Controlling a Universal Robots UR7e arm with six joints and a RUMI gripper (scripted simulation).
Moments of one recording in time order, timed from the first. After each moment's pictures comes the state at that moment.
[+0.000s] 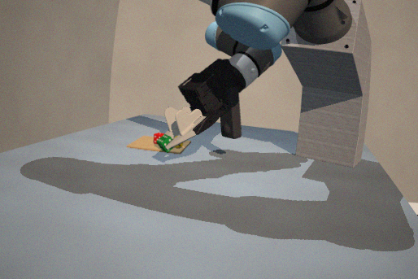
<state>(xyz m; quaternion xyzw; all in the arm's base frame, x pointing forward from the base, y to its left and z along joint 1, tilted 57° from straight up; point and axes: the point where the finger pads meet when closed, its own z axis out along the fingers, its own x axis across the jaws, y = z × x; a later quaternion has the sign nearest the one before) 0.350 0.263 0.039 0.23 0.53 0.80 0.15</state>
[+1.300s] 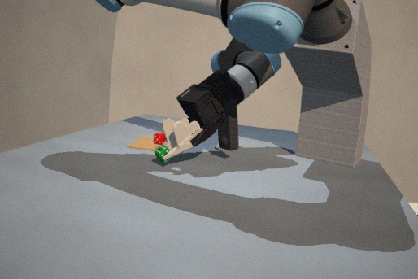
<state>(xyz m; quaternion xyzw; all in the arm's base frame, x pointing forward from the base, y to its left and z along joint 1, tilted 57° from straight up) 0.361 0.281 0.029 0.23 0.52 0.81 0.15</state>
